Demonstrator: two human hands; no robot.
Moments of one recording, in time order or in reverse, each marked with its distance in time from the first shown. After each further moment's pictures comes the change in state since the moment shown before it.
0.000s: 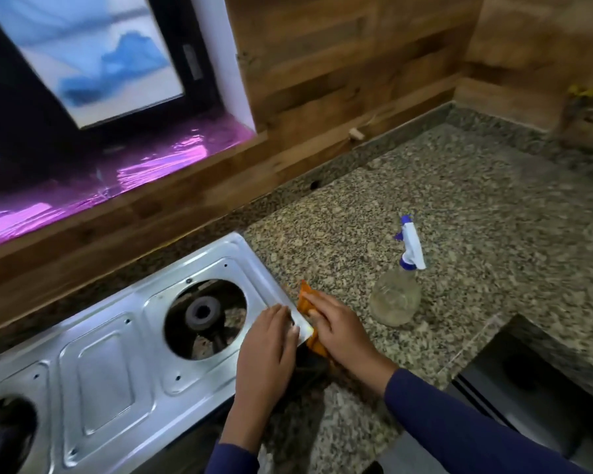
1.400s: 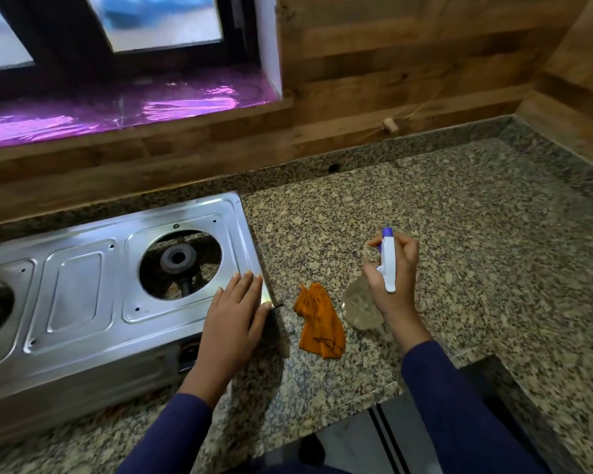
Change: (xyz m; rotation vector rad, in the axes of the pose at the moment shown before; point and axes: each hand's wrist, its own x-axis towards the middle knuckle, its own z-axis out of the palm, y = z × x) left_hand -0.011 0.023 0.034 0.183 0.038 -0.208; right_hand 0.031 0.035 -0.135 0.189 0.354 -0.029
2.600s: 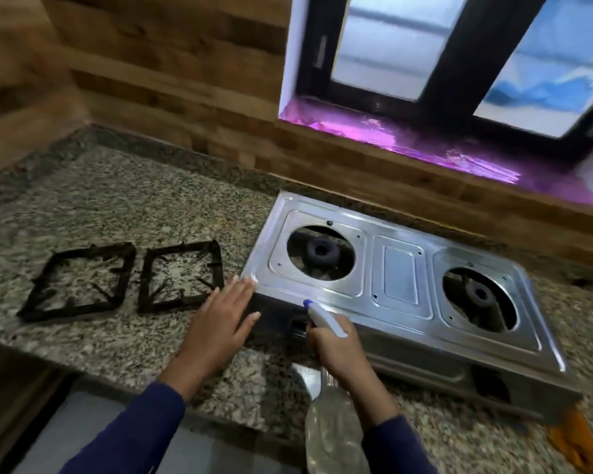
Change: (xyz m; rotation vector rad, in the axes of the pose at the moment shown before) left_hand -0.300 -0.422 -0.183 0.048 0.190 -0.367; right_hand -0.334 -0.310 0.385 0.069 -1.004 0.132
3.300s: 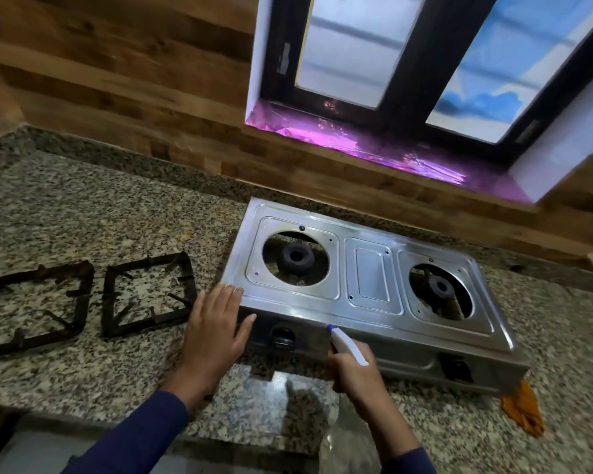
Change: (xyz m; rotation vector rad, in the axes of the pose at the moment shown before) left_hand 0.018 0.018 0.008 0.038 0.140 0.003; right_hand -0.034 0.021 -0.029 0.006 0.150 0.207
